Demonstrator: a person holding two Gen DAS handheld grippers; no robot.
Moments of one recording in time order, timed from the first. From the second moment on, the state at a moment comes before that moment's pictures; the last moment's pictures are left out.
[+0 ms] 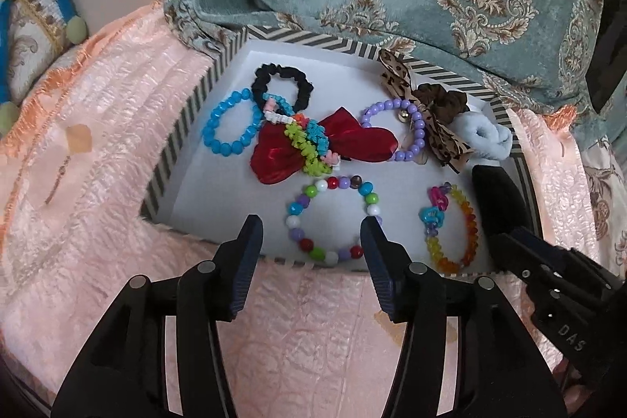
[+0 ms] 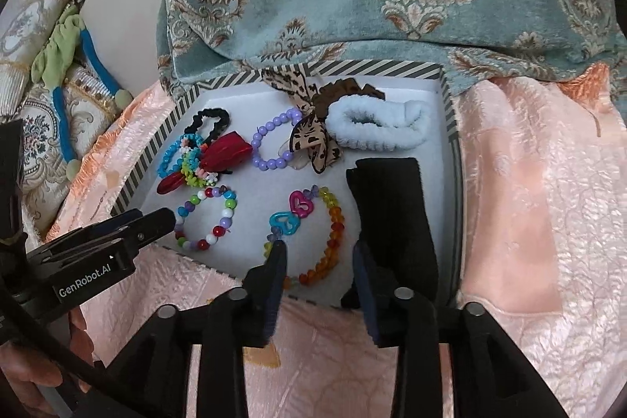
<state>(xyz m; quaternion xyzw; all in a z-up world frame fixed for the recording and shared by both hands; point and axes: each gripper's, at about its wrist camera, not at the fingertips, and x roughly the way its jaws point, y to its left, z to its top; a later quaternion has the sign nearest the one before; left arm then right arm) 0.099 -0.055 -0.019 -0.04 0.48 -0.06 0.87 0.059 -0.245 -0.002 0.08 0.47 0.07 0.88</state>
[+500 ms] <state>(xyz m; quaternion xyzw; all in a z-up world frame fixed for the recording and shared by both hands) 0.045 -0.053 0.017 -0.02 0.43 -0.04 0.90 0.016 -0.235 0.028 0.07 0.42 0.04 0.90</state>
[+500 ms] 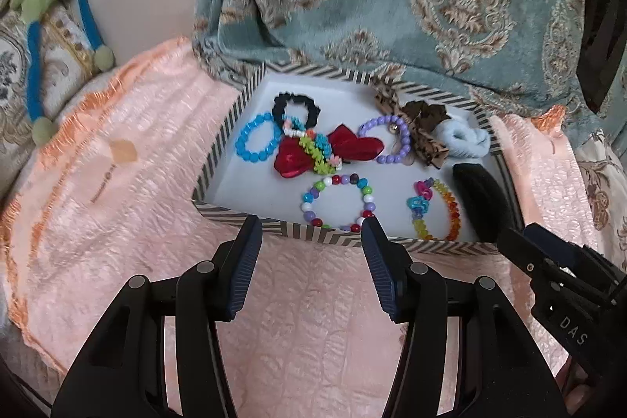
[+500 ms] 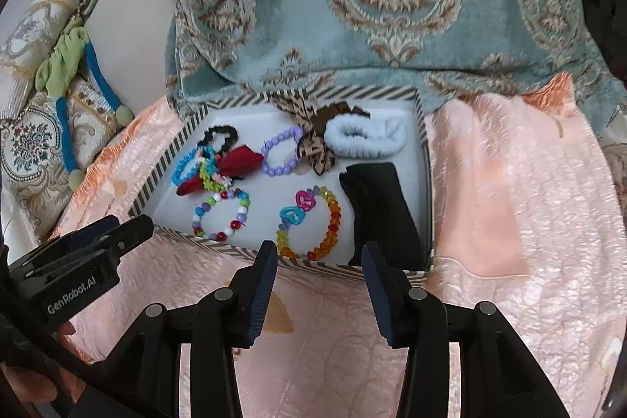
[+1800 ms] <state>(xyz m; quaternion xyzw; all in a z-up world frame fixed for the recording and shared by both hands) -0.014 -0.057 0.090 0.00 0.33 -0.02 0.94 -0.031 -0.215 0.098 0.04 0.35 0.02 0.94</state>
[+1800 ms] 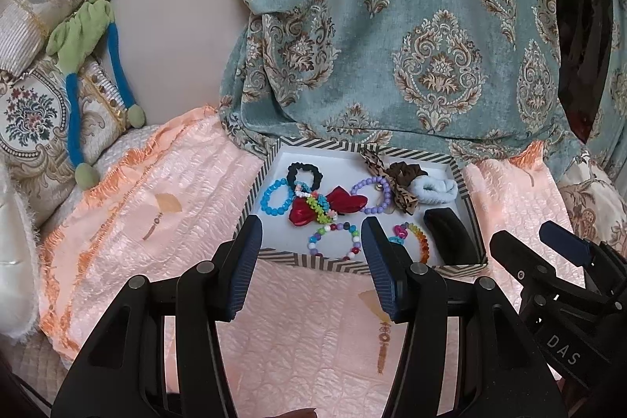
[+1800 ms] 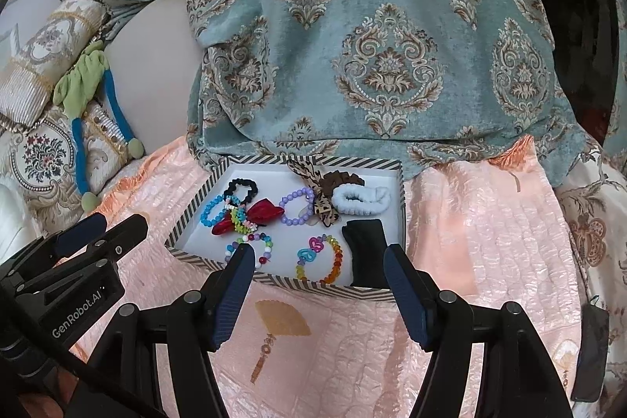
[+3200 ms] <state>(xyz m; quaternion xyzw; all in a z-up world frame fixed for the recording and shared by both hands) -0.018 -0.054 0.100 0.01 0.32 -0.01 0.95 -0.033 -0.208 0.101 0.03 0.34 0.02 0.94</state>
